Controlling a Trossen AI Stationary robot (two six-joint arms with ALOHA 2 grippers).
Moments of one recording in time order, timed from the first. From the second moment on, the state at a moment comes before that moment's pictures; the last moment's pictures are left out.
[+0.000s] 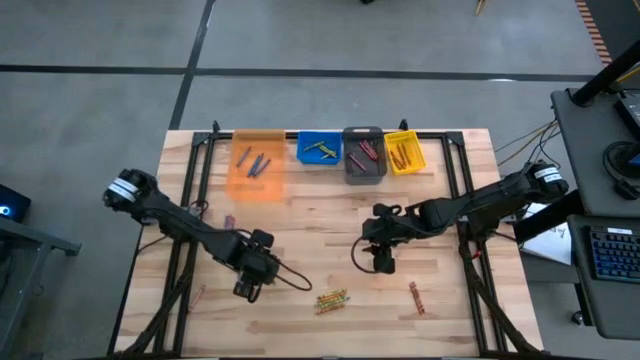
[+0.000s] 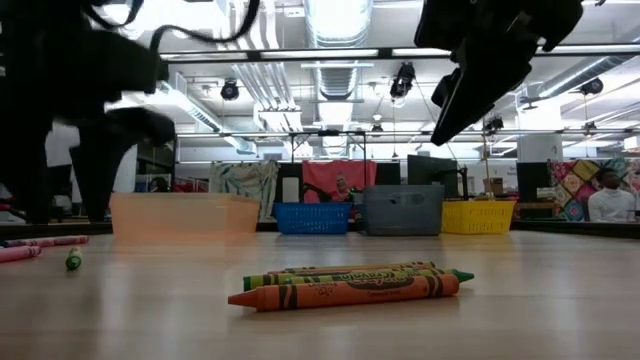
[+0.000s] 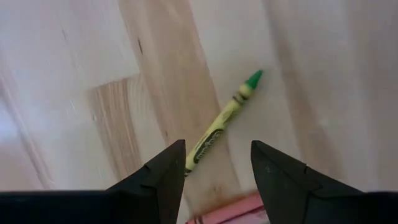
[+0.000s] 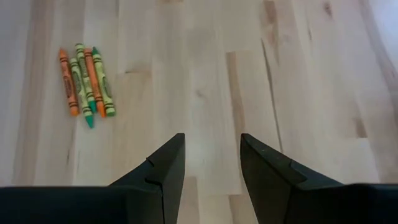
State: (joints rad) left arm -0.47 1.56 0.88 -0.67 -0.07 -0.17; right arm 0.22 1.42 0.91 -0.42 0.05 0.30
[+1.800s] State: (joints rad) left arm 0.24 1.42 0.95 -0.11 -0.07 0.27; right arm 0.08 1.05 0.72 -0.07 0.54 -0.22
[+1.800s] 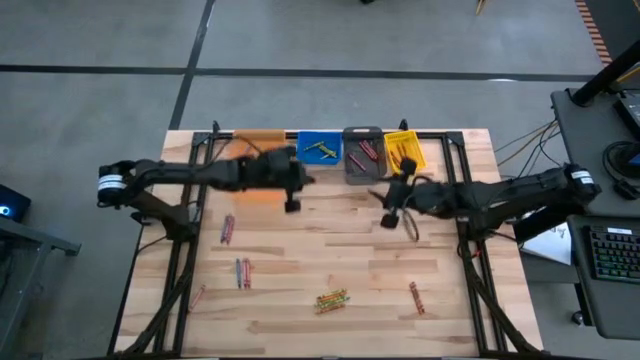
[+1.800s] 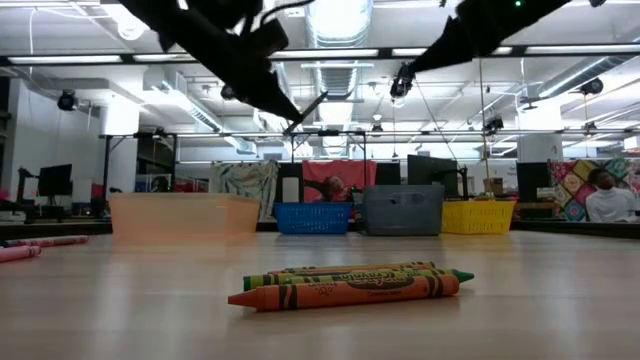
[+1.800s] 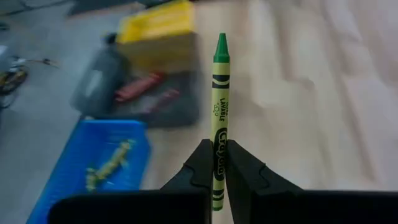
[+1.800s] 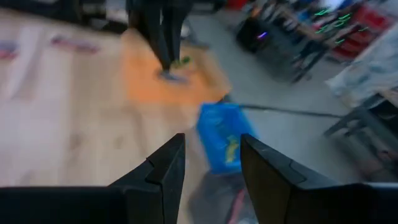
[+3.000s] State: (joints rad) left arm 0.57 2.05 1.66 -0.62 -0.04 0.38; right arm -0.24 1.00 0.49 0.20 0.31 -0.21
